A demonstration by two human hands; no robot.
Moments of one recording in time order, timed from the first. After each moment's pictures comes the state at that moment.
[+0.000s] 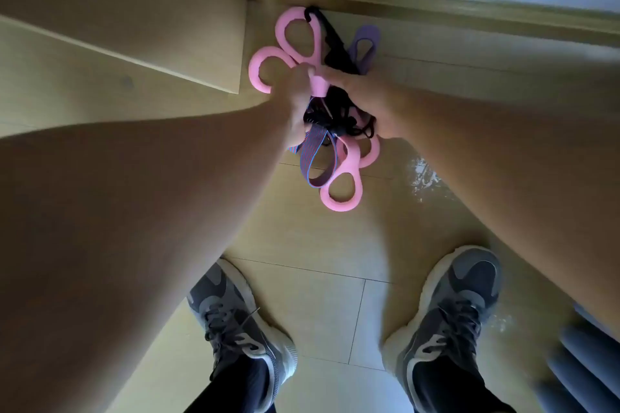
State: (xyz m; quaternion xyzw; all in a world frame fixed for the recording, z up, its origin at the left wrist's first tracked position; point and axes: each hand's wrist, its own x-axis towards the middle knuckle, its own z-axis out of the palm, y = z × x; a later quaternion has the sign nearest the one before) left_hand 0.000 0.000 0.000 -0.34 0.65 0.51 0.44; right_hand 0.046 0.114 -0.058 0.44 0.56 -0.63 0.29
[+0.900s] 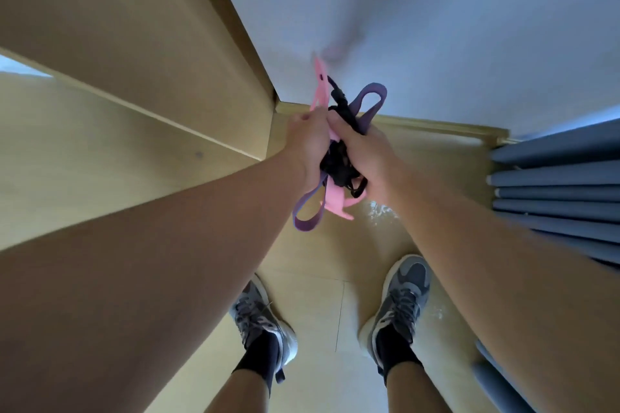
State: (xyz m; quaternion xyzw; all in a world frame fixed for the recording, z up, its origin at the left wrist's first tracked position) left_hand 0.027 0.032 0.306 -0.25 0.67 0.57 0.40; right_hand 0.087 0.117 0.279 0.43 0.49 -0.75 0.11
